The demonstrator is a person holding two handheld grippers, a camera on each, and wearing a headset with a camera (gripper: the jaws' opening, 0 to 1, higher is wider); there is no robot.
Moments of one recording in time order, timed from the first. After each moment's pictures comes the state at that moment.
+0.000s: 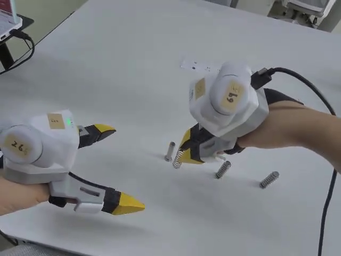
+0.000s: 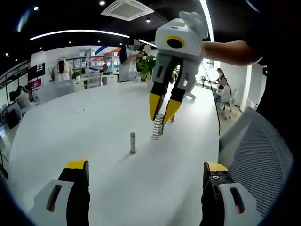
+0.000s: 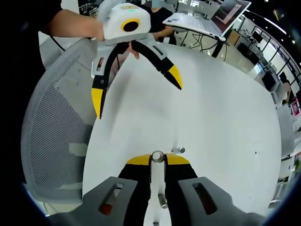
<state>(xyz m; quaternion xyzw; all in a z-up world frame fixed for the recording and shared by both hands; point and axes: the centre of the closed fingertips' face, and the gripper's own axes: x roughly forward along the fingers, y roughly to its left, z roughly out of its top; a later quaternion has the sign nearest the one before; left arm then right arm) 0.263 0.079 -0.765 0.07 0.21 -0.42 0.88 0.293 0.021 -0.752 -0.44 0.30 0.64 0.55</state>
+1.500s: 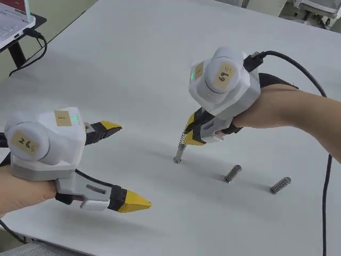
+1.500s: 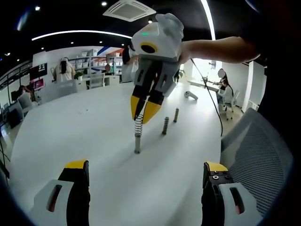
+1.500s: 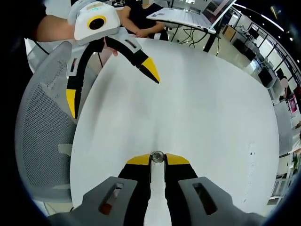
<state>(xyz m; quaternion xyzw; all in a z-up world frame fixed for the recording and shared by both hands) 0.266 0.085 -0.764 0.07 0.21 -0.41 0.88 0.331 0.038 -0.766 -0.45 0.31 0.62 0.56</state>
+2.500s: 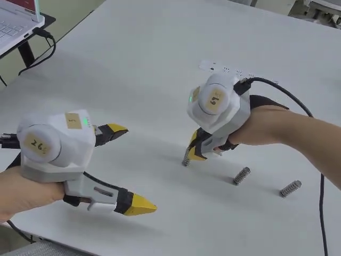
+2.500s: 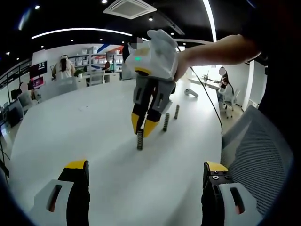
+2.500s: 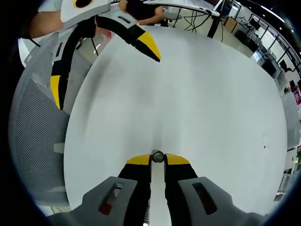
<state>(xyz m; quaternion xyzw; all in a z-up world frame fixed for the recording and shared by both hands) 0.267 0.090 -0.772 0.07 0.22 -0.41 0.88 0.331 0.033 -0.817 -0.45 0.34 0.62 0.55</state>
